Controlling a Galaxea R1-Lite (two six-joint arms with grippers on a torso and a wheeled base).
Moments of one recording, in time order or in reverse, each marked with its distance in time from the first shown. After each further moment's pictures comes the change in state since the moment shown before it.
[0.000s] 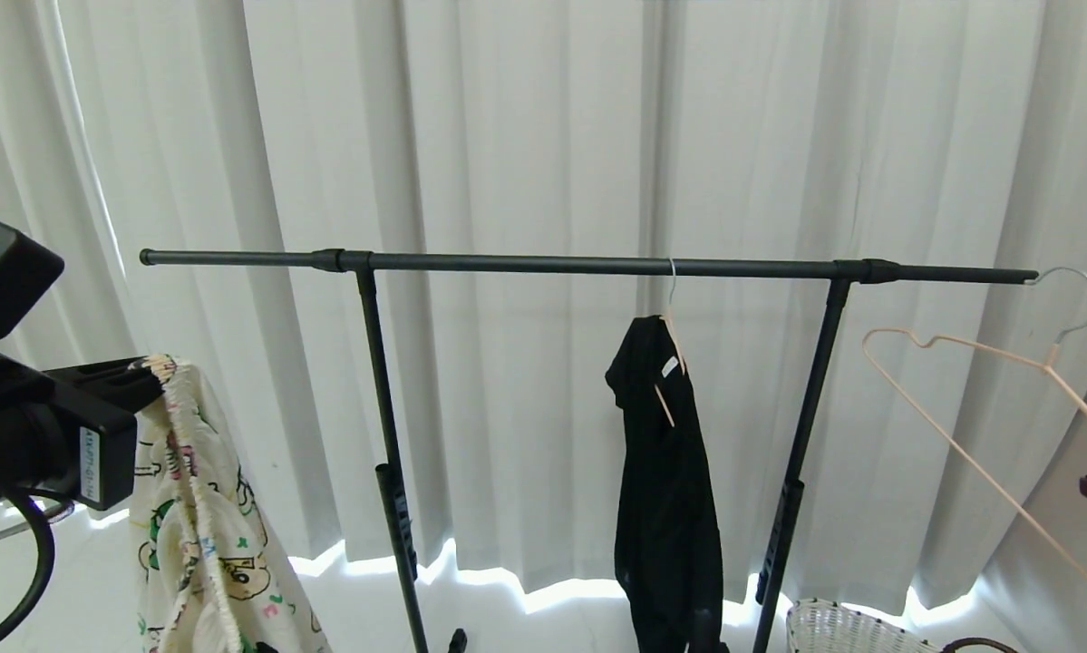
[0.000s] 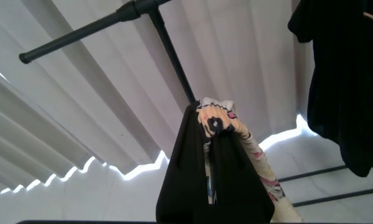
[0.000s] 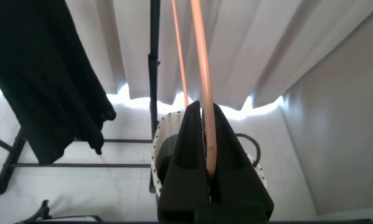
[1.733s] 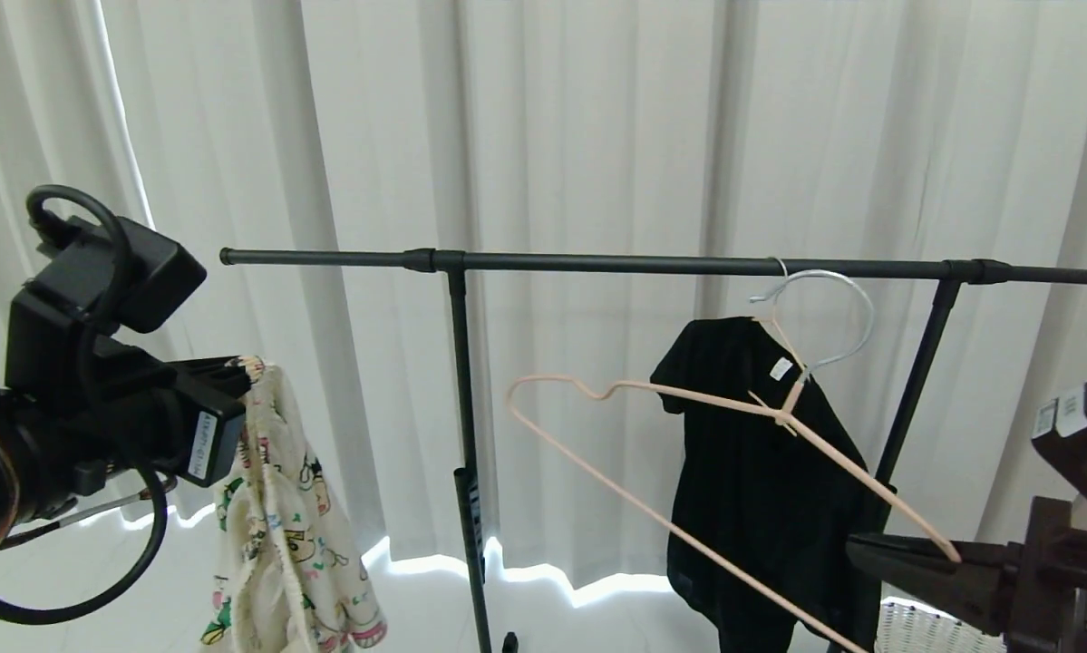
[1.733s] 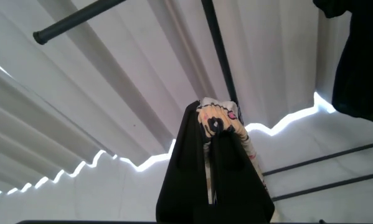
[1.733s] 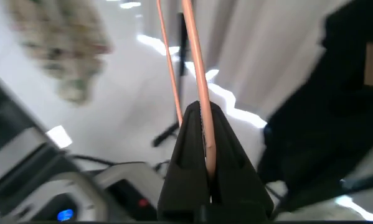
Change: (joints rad) left arm -0.098 0.149 -0.031 -0.057 0.068 -0.003; right arm 0.901 0.056 -0.086 -0.013 0.012 0.214
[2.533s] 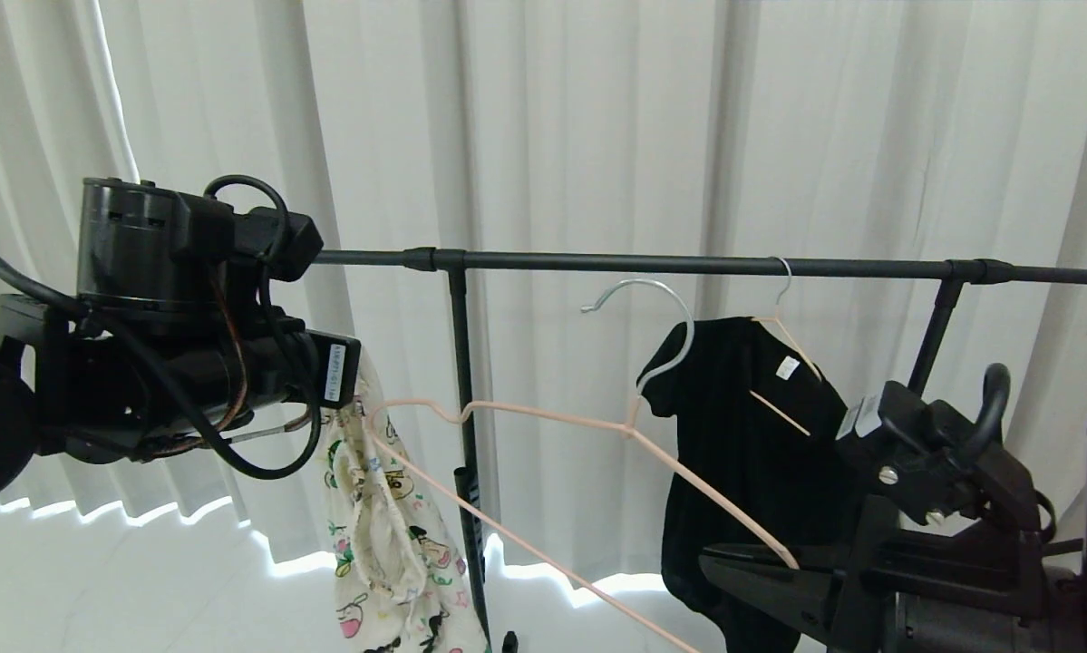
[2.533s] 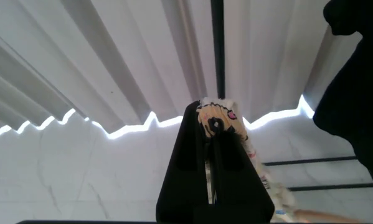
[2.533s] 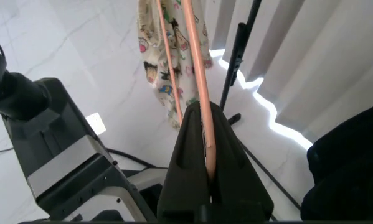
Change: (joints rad) left arm -0.038 0.305 -0.222 0.052 0.104 -0.284; right arm 0.162 0.246 -0.099 -0.156 -0.002 0.061
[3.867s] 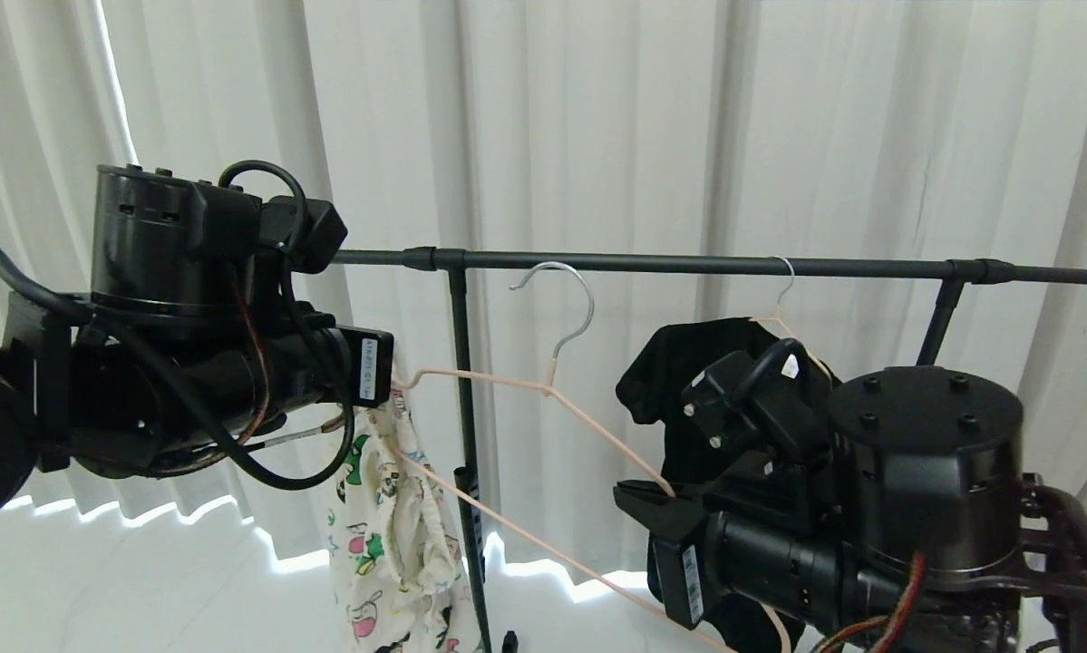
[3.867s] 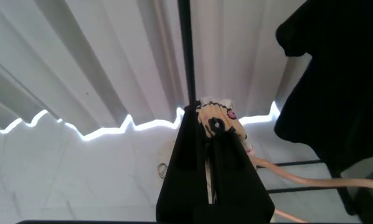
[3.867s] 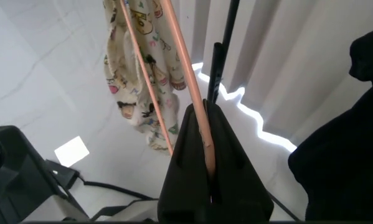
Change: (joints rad) left arm -0.127 -0.016 -0.017 0.000 0.027 -0.103; right arm -0.027 0.283 -0.113 -0.211 -0.108 0.018
